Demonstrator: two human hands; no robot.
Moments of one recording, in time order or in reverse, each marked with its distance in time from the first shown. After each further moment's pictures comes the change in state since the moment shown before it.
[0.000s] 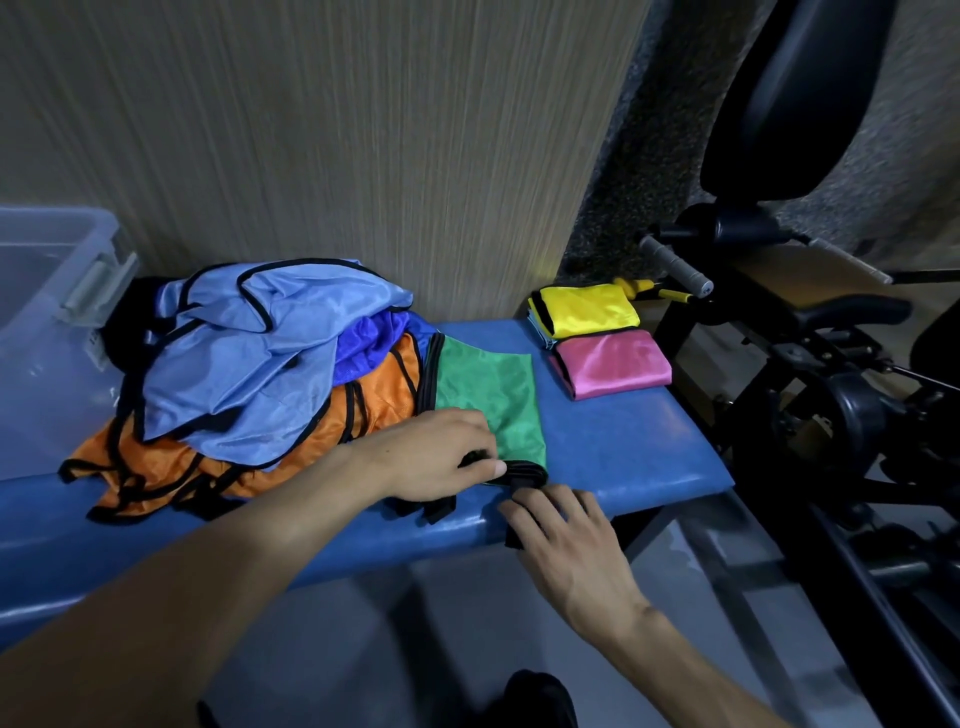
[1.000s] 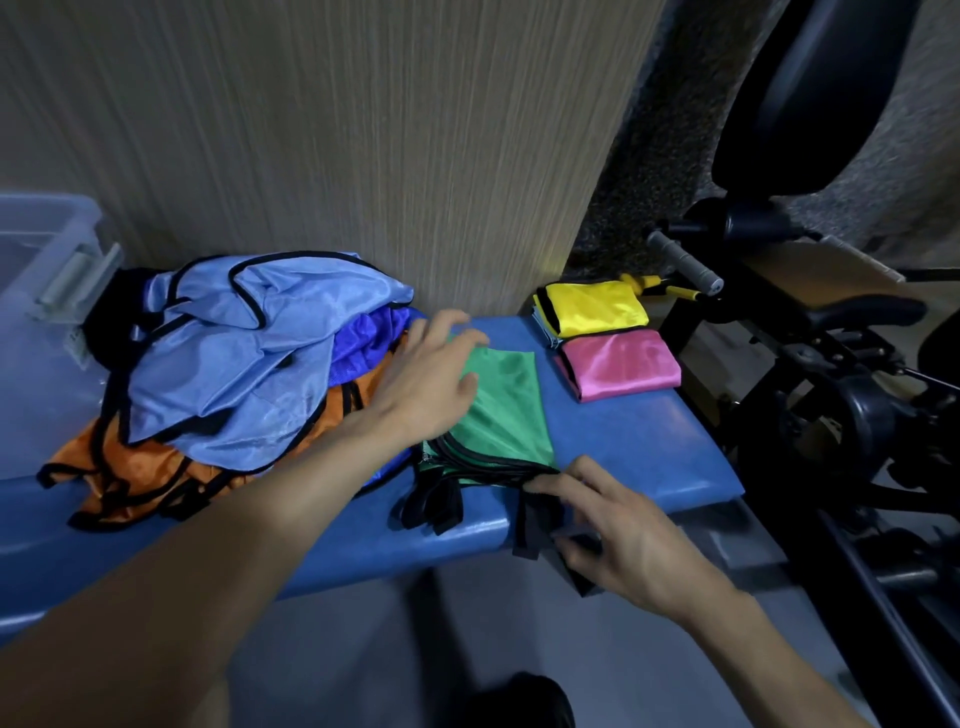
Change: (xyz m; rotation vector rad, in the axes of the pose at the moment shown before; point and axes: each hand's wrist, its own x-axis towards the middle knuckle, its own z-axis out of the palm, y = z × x) left_hand 0.034 -0.020 -0.025 -0.004 0.474 -0.302; right_hand 0.015 0.057 -0.032 0.553 -0.279 0.114
